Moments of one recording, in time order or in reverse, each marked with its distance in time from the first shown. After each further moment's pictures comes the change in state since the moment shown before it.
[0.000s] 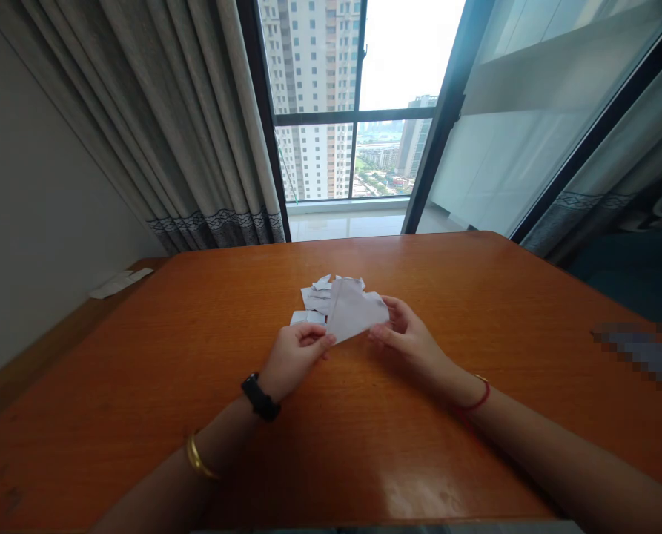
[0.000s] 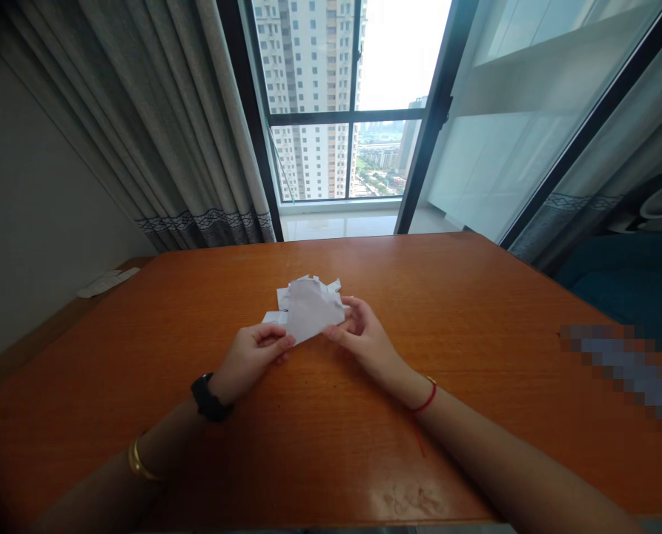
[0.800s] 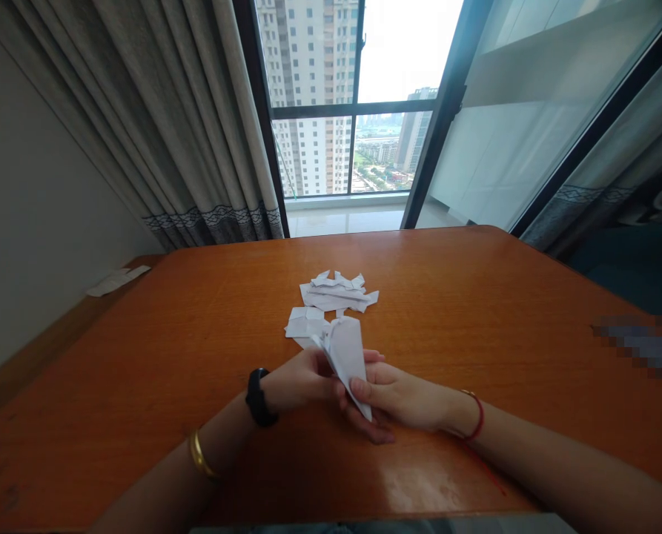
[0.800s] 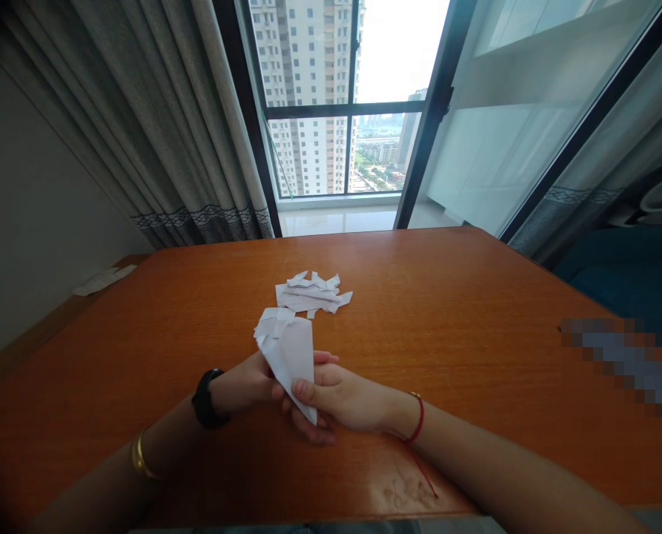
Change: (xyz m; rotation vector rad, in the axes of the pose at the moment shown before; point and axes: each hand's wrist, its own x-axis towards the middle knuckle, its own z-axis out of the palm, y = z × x) left_hand -0.014 0.001 0.001 -0.465 -0.768 -0.045; right_hand -0.035 -0.015 0.029 0.220 -0.784 0.297
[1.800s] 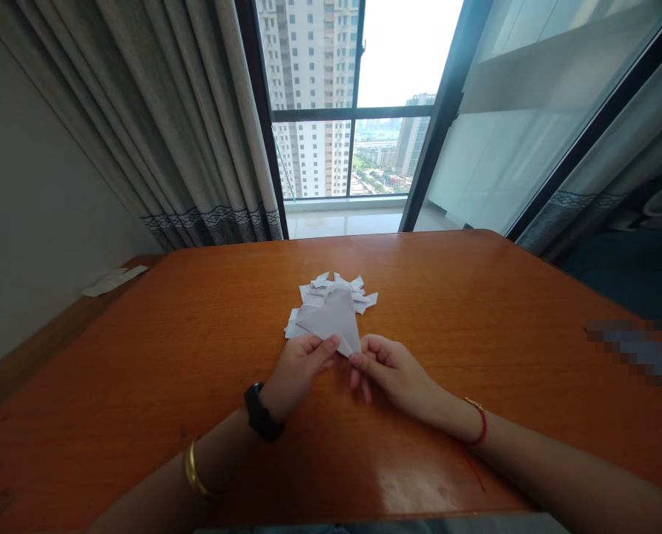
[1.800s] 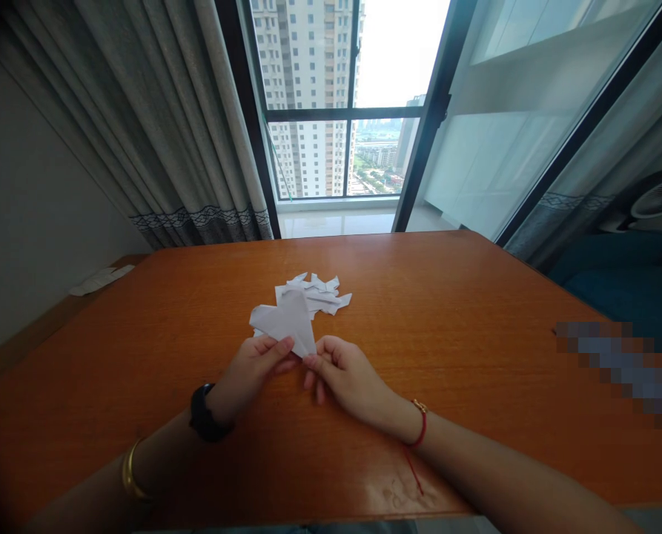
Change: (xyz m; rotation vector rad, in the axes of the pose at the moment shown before) left_hand 0.008 -0.002 0.012 0.044 0.594 0.074; right_hand 0.002 0.004 -0.006 -0.154 0.508 -0.055
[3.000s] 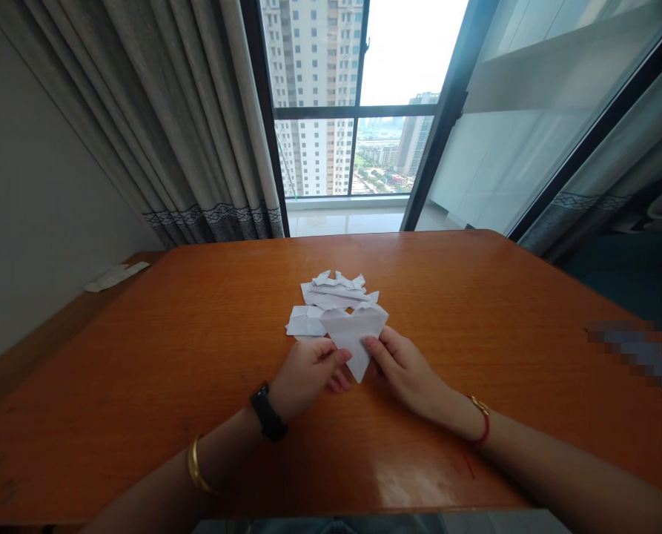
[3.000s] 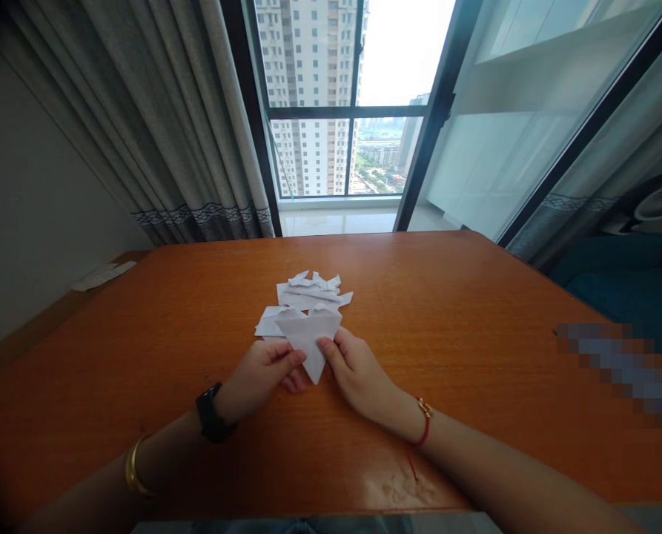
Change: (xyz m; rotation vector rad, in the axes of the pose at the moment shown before) left_hand -0.002 -0.006 0.005 0.235 -0.028 -0.121; right_hand -0.001 0.003 -0.012 -0.400 0.211 -0.194
